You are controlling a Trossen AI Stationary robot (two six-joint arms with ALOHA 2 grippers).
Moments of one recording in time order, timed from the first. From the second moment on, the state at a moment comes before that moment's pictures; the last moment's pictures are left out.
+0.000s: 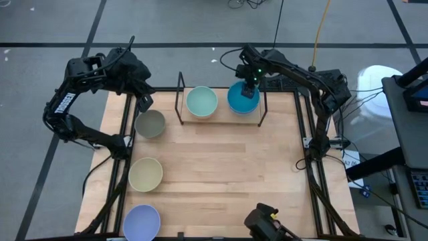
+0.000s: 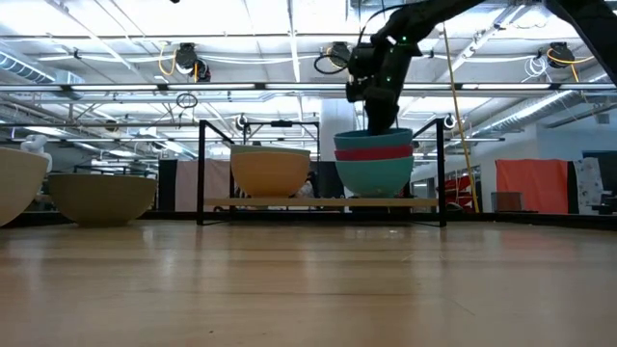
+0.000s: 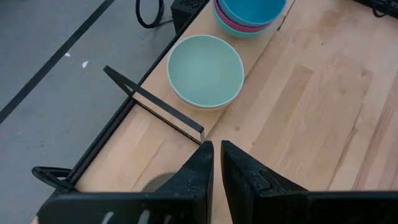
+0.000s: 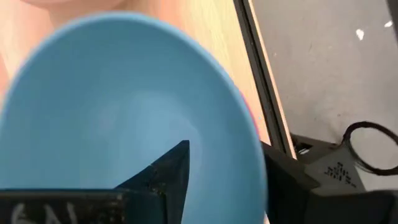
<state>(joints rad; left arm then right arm) 0.45 1.31 1.98 -1.57 -0.05 -0.08 -0.75 1.89 1.78 -1.10 -0.13 -0.43</state>
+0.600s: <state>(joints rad) 0.45 1.31 1.98 -1.57 -0.05 -0.06 -0.70 1.71 1.78 -1.04 -0.07 -0.46</state>
